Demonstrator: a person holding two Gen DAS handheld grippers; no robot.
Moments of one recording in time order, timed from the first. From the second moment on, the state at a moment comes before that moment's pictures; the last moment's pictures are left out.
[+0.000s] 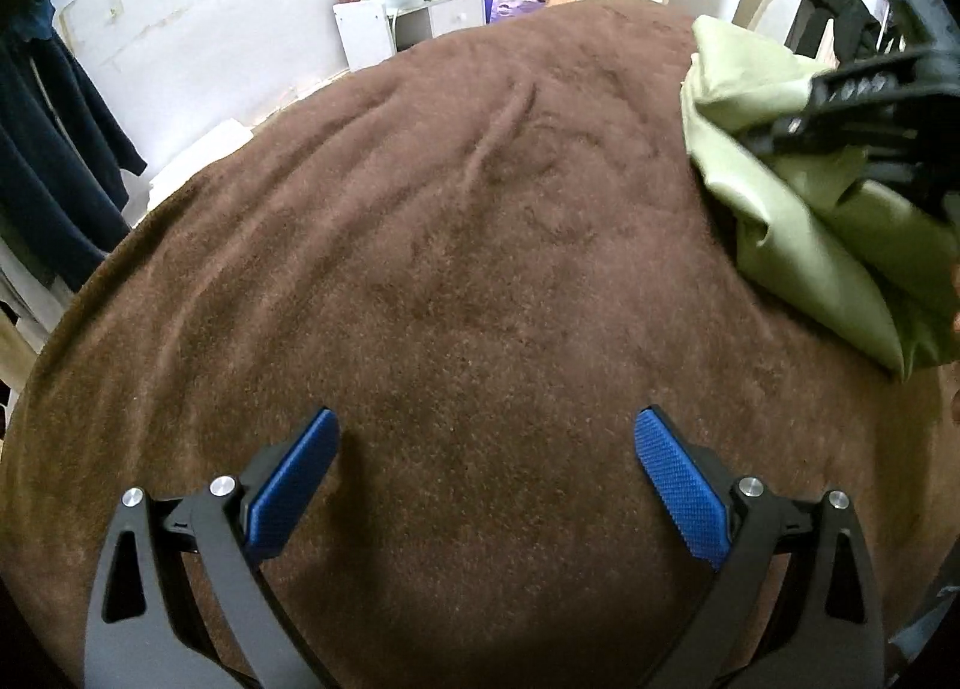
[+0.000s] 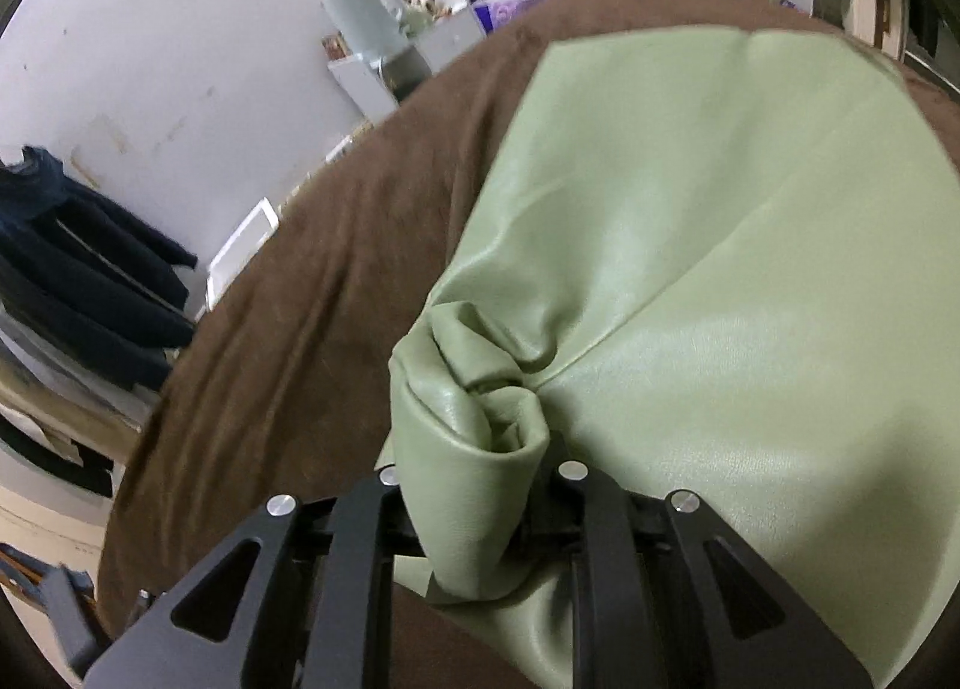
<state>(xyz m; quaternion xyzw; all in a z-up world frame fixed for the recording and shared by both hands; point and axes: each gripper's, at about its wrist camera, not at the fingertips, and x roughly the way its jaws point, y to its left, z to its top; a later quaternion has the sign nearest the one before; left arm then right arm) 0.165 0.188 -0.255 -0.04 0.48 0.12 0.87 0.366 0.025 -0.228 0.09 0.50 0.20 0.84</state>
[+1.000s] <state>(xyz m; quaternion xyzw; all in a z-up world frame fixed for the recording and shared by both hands) 0.214 0.122 -0.170 -0.02 0.38 -0.01 0.92 0.278 -0.134 -0.152 0.09 0.44 0.22 0.87</state>
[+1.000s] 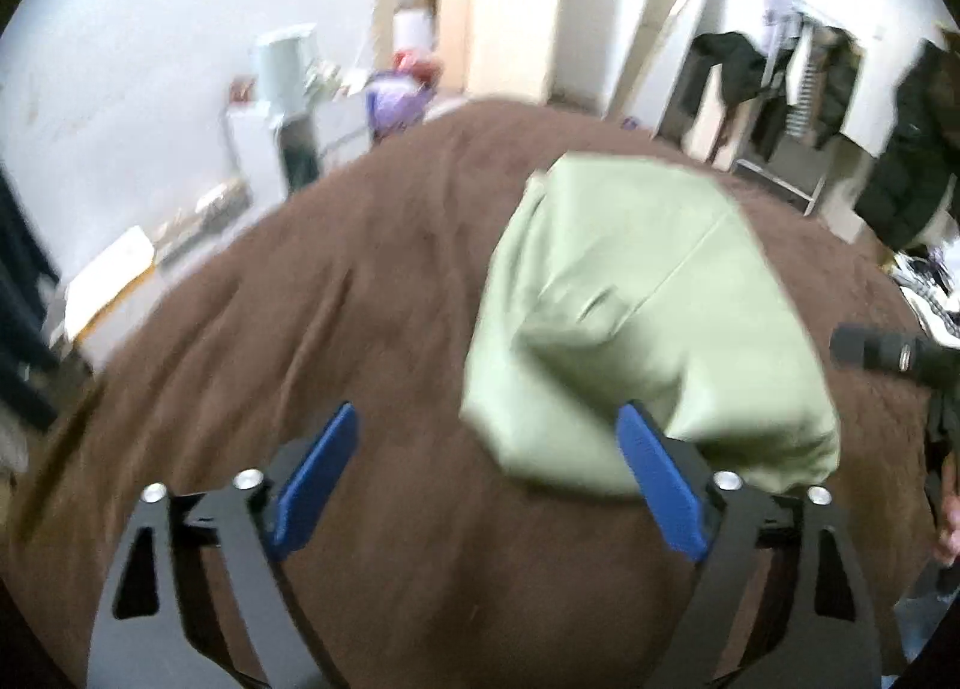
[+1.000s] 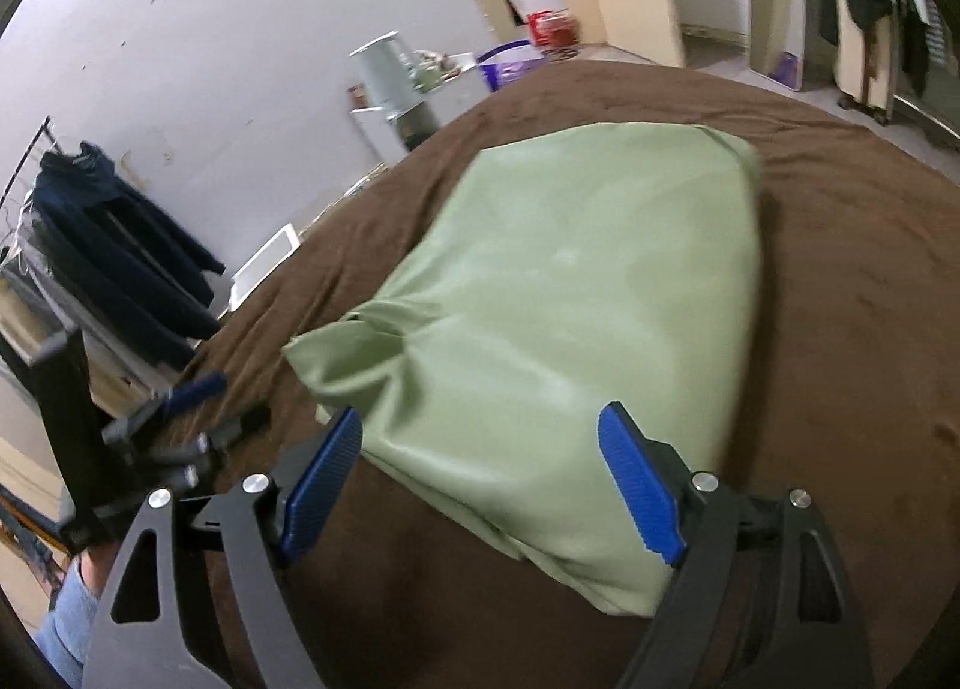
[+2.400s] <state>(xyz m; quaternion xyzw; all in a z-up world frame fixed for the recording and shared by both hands) 0.260 0.122 -0.226 -0.02 0.49 -0.04 0.87 0.287 -0.126 -0.222 0.00 0.48 0.17 0.86</state>
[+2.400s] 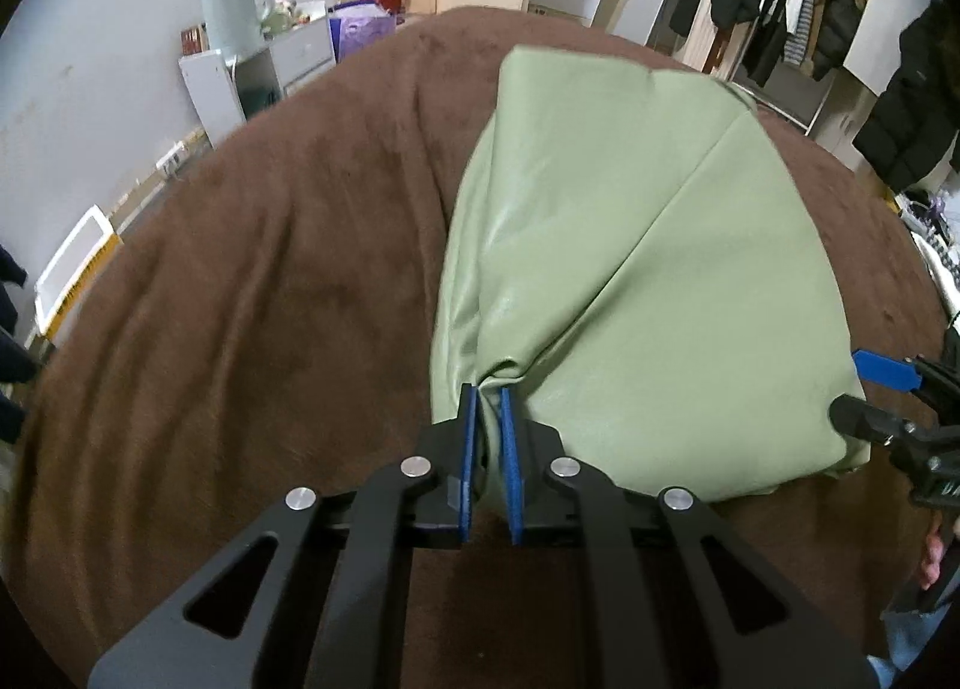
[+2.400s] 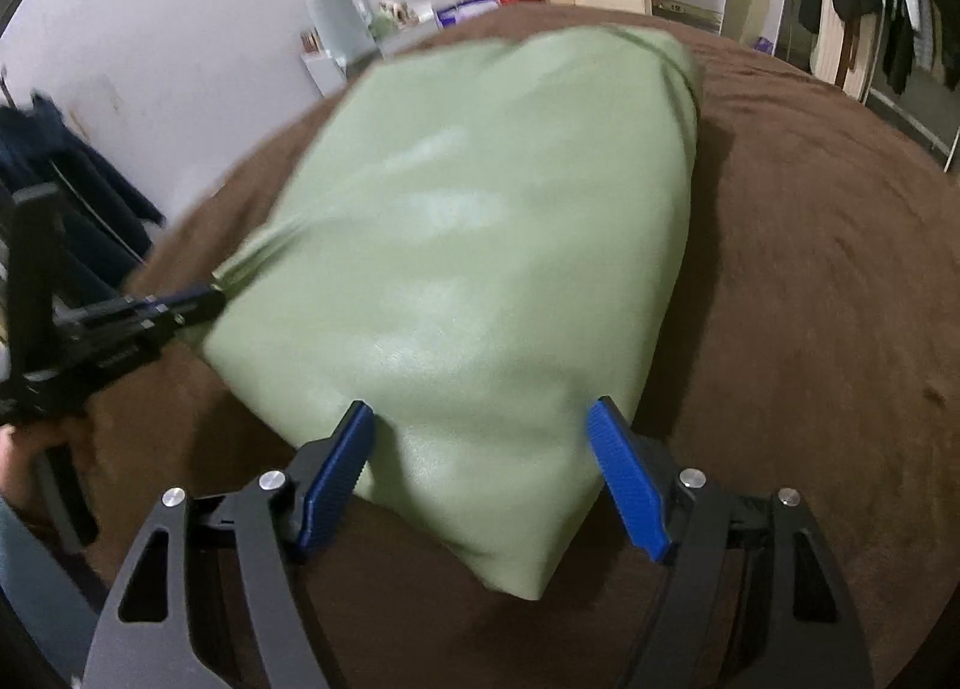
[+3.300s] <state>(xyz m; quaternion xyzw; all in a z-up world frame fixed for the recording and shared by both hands) 0.270 0.147 -0.211 -0.05 0.47 -0.03 0.88 0.302 -0.183 -0.194 0.15 0.45 0.18 0.86</state>
